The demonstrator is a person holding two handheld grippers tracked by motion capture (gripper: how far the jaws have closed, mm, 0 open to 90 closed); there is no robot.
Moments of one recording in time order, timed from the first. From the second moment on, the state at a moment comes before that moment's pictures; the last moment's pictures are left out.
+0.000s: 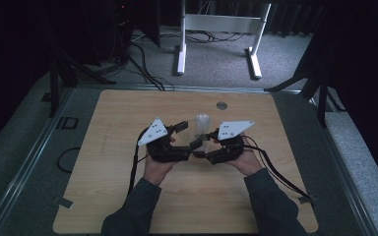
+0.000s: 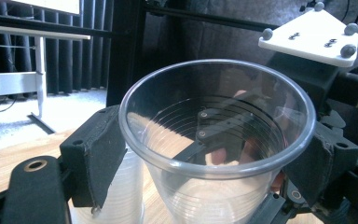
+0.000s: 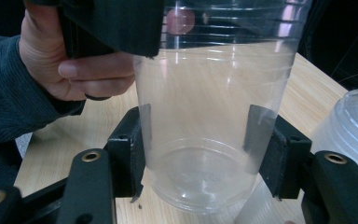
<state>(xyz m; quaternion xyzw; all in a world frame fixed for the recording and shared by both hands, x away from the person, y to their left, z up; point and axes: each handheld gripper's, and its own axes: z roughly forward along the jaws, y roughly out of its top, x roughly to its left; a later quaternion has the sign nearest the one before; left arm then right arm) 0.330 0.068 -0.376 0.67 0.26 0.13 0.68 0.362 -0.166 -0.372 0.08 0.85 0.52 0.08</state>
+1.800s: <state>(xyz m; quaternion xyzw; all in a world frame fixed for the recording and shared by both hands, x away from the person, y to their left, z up) 0.326 0.109 -0.380 0.66 0.34 0.25 0.62 0.365 -0.172 -0.371 0.12 0.87 0.46 0.13</state>
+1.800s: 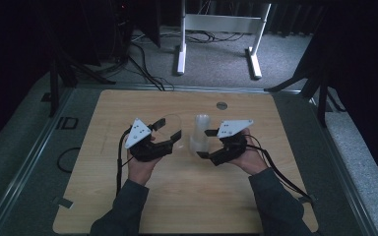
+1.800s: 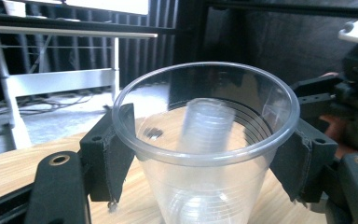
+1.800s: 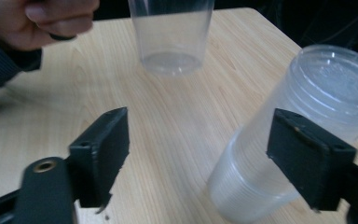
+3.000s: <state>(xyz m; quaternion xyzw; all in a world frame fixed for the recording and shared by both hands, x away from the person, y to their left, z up) 0.334 0.143 -0.395 0.65 0.40 0.33 0.55 0.361 -0.185 -0.371 0.15 0.87 0.44 0.14</state>
